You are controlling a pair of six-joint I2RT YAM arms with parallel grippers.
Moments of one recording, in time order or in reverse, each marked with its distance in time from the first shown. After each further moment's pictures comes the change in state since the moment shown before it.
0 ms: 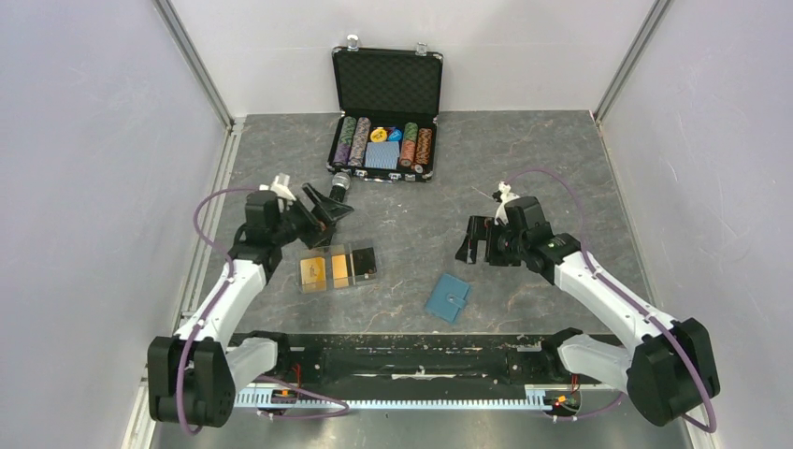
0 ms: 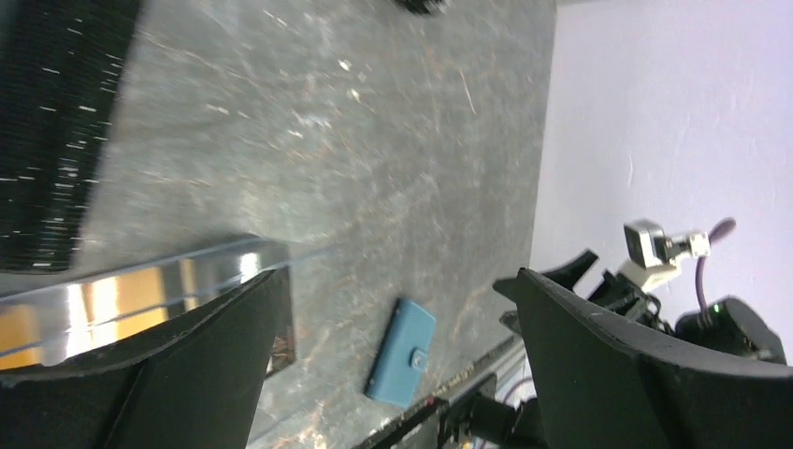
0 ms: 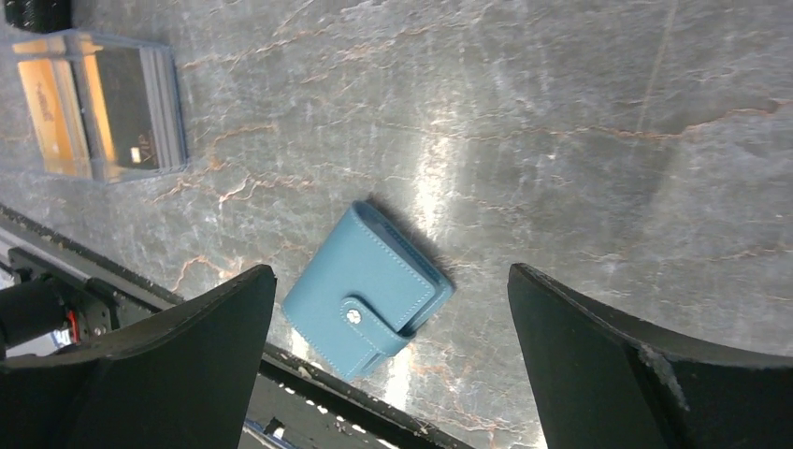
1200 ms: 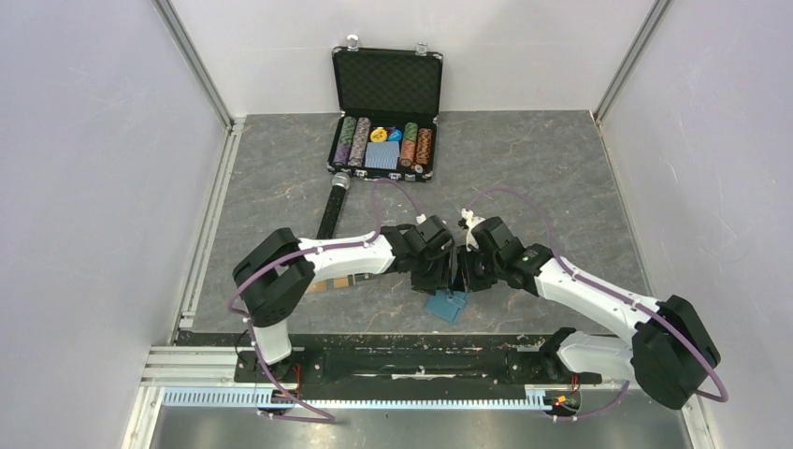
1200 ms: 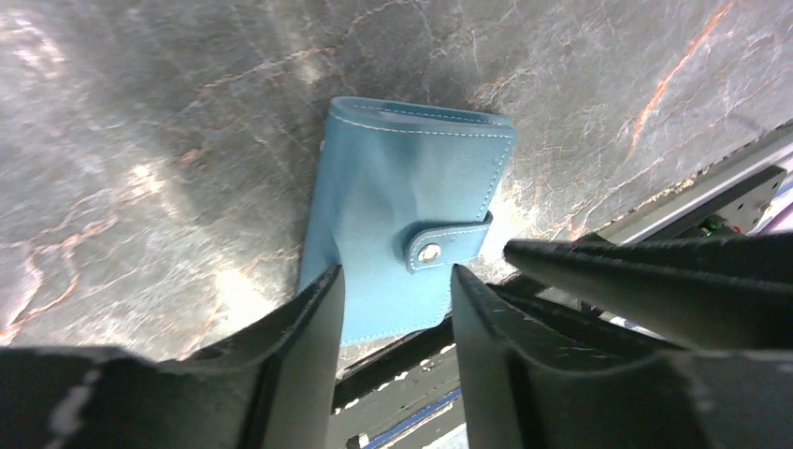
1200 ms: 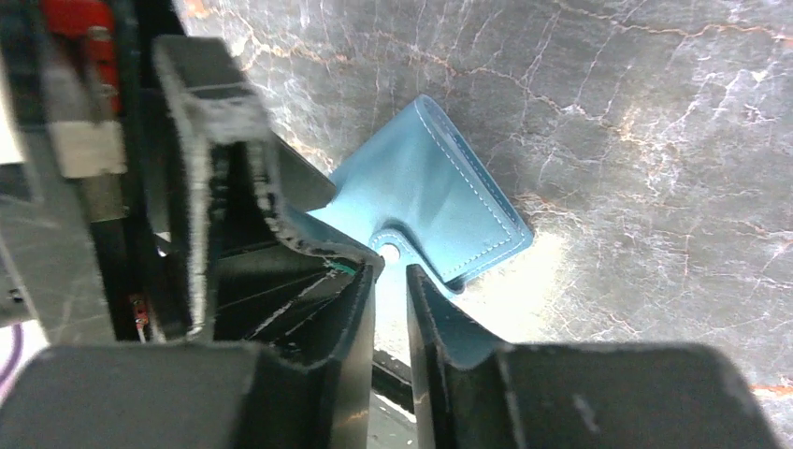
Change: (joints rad) left arm -0.886 0.760 0.564 -0.379 -0.343 0.024; right arm 0.256 0.084 -0.048 0.000 0.034 -0.014
